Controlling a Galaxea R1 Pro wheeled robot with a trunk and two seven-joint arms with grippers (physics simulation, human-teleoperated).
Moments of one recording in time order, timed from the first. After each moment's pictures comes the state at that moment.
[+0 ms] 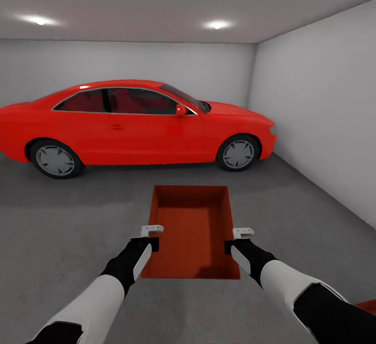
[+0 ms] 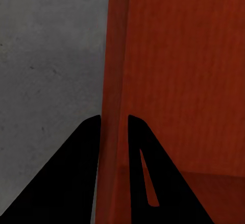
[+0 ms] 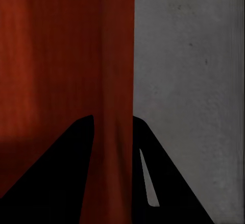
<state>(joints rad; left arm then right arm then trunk) -0.75 -0.16 -0.04 -0.53 0.09 0.44 0.27 -0.90 0.06 0.59 -0.21 -0.61 0.28 -0.29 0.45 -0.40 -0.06</state>
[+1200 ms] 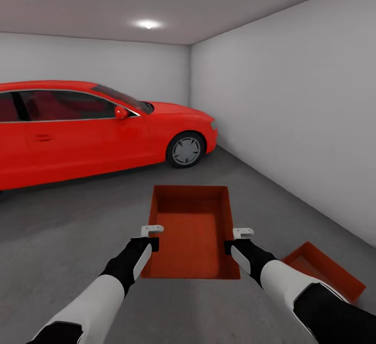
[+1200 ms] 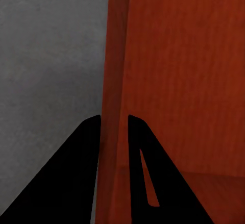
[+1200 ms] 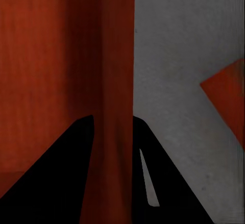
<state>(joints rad) -0.75 -0.16 -0.04 -0.52 0.09 0.44 0.27 -0.90 0.06 0.59 -0.21 -0.61 0.28 -0.29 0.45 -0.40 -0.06</state>
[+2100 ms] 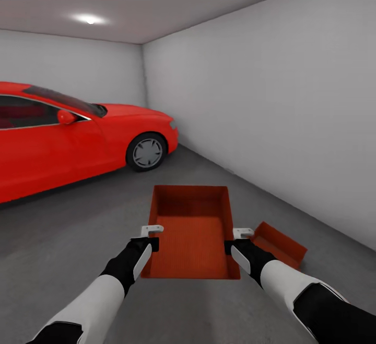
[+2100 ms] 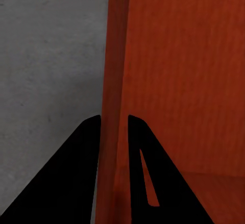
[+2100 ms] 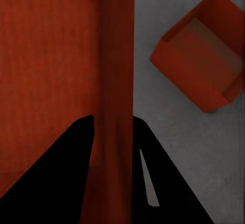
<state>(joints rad) -0.75 -0.16 -0.04 -0.52 0.09 0.44 0.27 -0.90 0.06 0.59 -0.21 -0.61 0.28 -0.29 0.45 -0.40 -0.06</state>
